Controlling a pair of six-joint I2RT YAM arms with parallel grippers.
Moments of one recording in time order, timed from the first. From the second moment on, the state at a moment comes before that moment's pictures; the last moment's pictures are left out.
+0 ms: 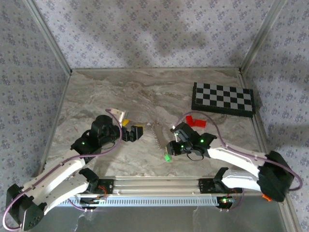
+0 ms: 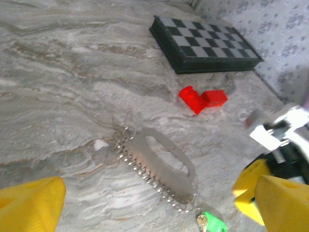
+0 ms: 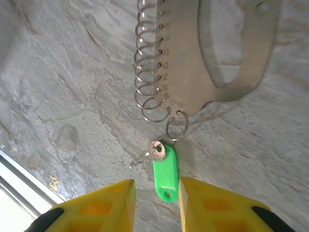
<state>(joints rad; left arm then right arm) -0.68 0.80 0.61 -0.23 0.13 -0.38 0.87 1.11 0.63 -0.49 -0.14 0.60</state>
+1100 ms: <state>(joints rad) -0.52 0.55 0.31 -0.27 -0.89 -0.21 0.11 0.63 0.44 -0.34 0.25 0.23</state>
